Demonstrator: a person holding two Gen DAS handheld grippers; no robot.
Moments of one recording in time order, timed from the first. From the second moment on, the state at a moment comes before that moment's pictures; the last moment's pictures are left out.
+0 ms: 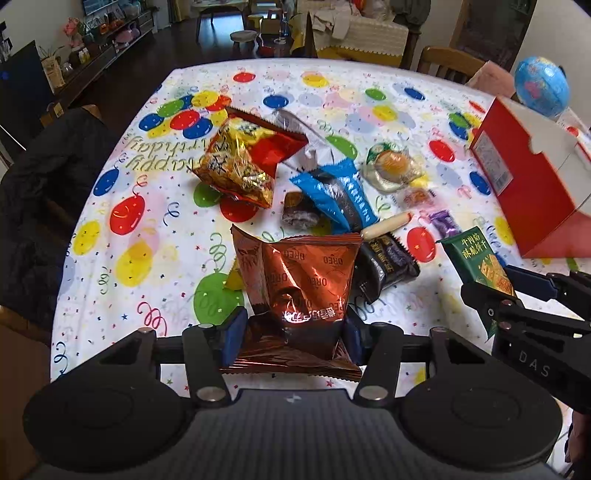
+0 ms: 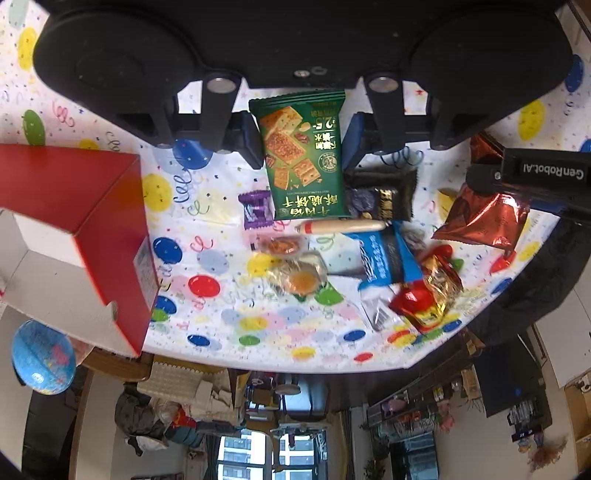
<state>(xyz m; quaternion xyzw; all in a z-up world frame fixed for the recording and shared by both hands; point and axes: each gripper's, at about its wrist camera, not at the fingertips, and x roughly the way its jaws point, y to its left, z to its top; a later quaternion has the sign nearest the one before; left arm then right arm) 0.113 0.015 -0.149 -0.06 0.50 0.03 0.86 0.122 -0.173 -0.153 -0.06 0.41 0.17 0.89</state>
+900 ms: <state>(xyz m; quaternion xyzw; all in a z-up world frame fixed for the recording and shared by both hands) 0.092 0.013 -0.109 -0.05 0.52 -0.03 0.85 0.068 -0.194 -0.080 -0.04 0.38 0.11 0.92</state>
